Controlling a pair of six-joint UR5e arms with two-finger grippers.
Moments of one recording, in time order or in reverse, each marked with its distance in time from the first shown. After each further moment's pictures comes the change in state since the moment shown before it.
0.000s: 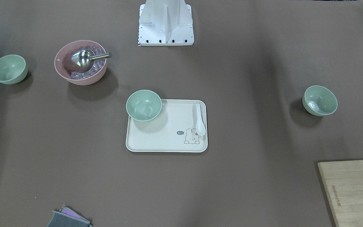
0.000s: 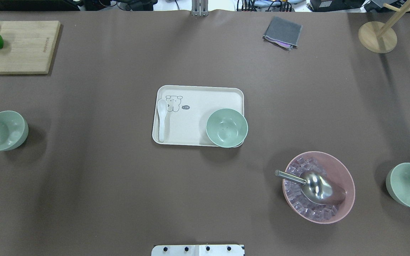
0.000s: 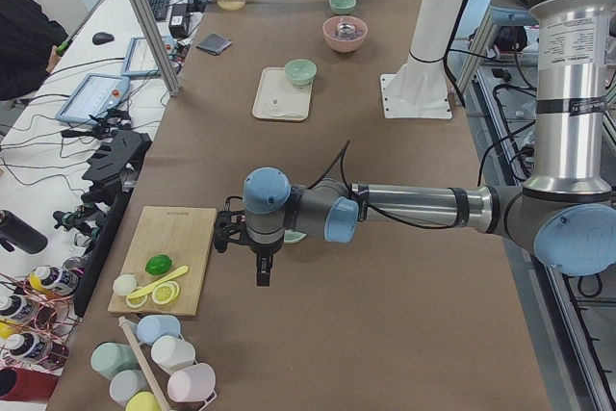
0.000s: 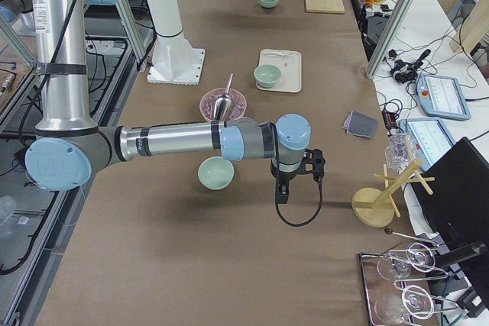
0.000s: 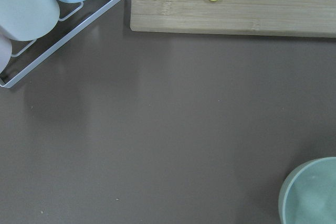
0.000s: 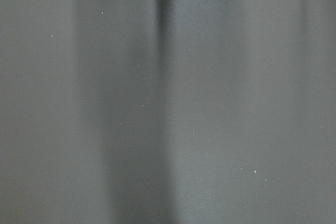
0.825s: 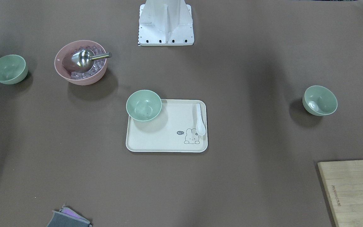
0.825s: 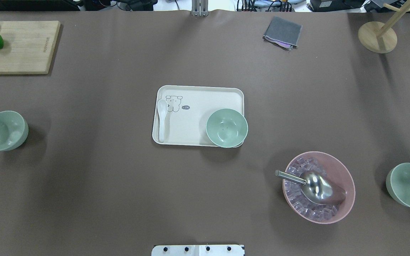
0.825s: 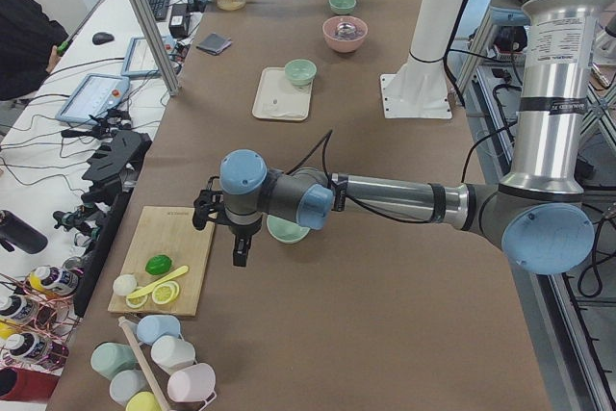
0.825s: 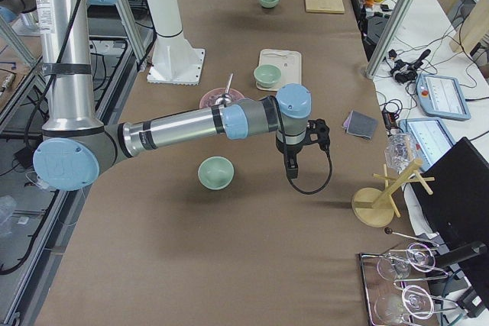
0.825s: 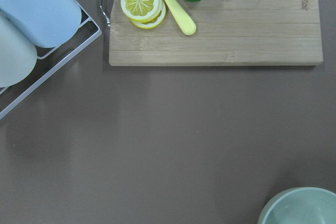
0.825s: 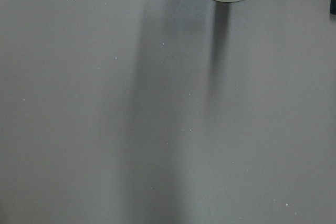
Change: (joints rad) left arm 0.045 -0.107 0.048 -0.041 -0.034 0.003; right arm -0.049 0.036 0.088 0.024 -0.006 0.001
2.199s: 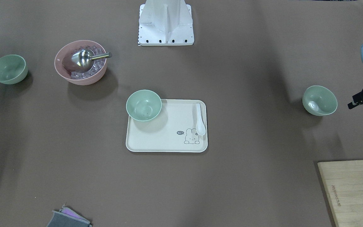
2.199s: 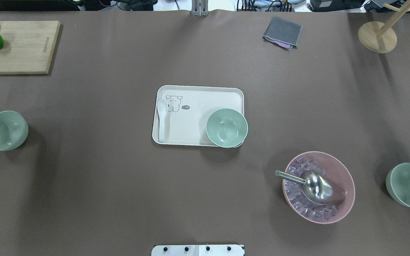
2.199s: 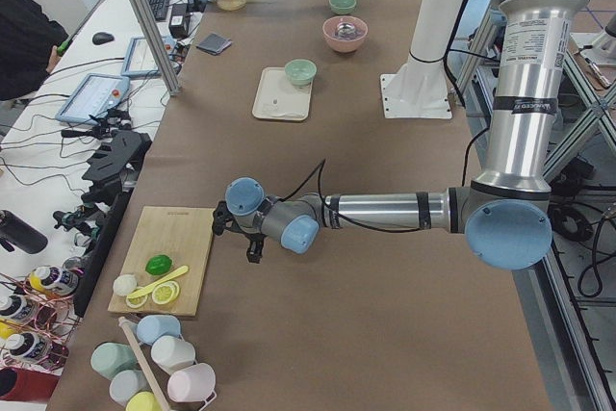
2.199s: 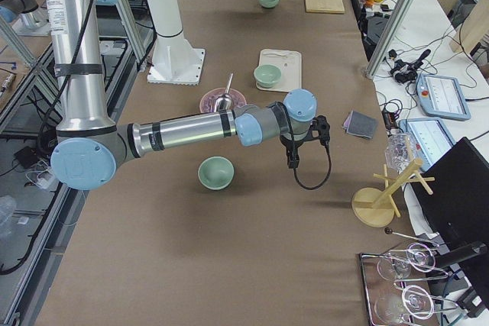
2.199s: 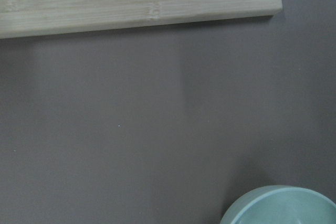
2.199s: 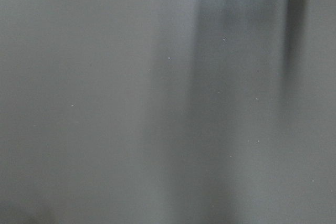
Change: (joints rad) left arm 0.229 -0.024 0.226 -0.319 -0.072 -0.192; right arm -0.084 0.027 -0.079 0.153 0.108 0.164
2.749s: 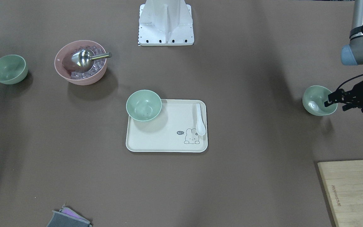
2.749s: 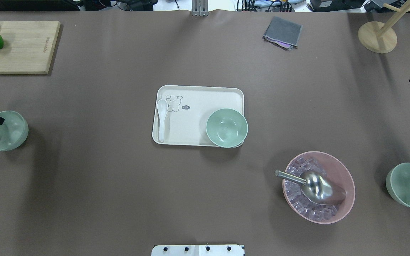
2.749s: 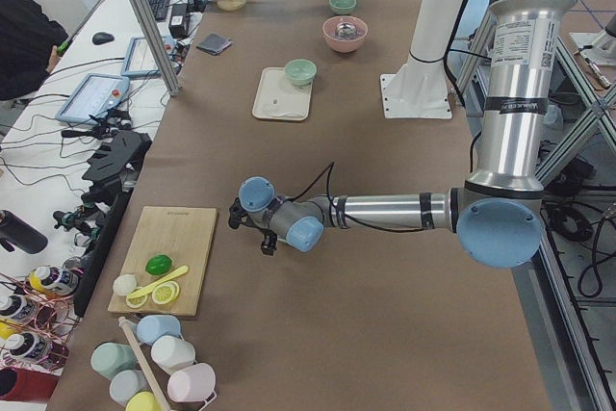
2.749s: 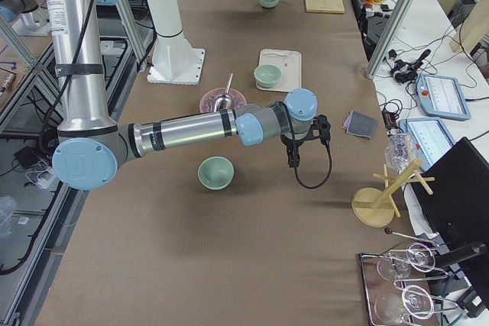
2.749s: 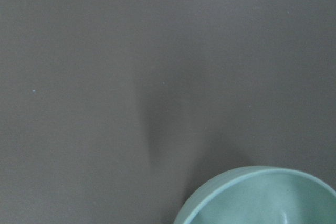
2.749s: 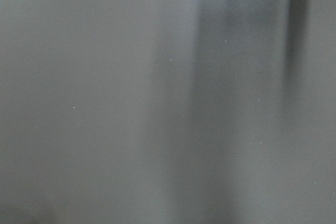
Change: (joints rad) left arm 0.096 0.014 0.005 -0.060 0.000 -0.036; right arm -0.002 0.006 -0.002 0.002 0.000 0.009
